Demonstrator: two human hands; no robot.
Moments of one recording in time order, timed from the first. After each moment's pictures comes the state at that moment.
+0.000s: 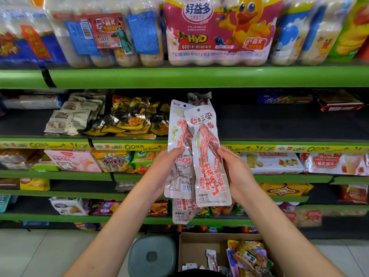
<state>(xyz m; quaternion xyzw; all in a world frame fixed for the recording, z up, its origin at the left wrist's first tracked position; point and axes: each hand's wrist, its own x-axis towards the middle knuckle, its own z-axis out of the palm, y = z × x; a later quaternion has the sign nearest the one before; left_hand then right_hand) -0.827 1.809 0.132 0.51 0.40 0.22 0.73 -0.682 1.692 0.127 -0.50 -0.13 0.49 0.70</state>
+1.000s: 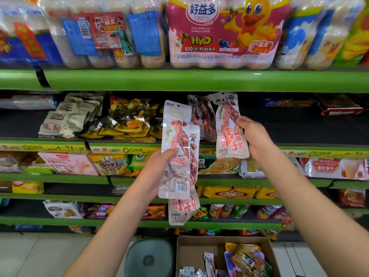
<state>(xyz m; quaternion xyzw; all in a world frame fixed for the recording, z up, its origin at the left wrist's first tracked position) -0.829 1.832 0.127 0.49 0.41 0.23 0.73 -0.578 1.747 0.158 -0.64 -0.16 0.35 0.67</state>
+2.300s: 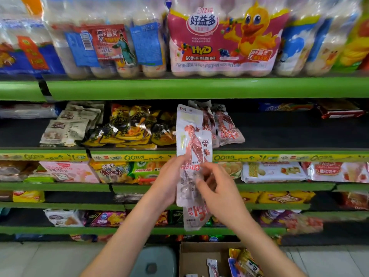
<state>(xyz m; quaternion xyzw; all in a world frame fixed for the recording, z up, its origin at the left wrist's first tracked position) -0.810 1.816 0.128 0.50 0.37 0.23 0.75 -0.722 1.691 0.120 -0.75 -0.46 0.16 0.44</state>
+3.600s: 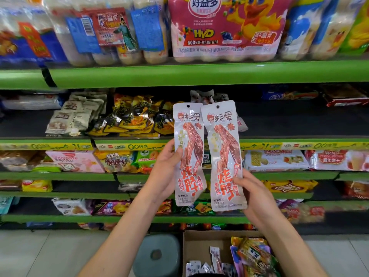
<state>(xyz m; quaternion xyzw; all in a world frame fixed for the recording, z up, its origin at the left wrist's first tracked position) -0.832 1.817 0.113 0.44 0.22 0.29 0.82 -0.693 1.639 0.098 -0.54 -0.14 0.47 0.68</state>
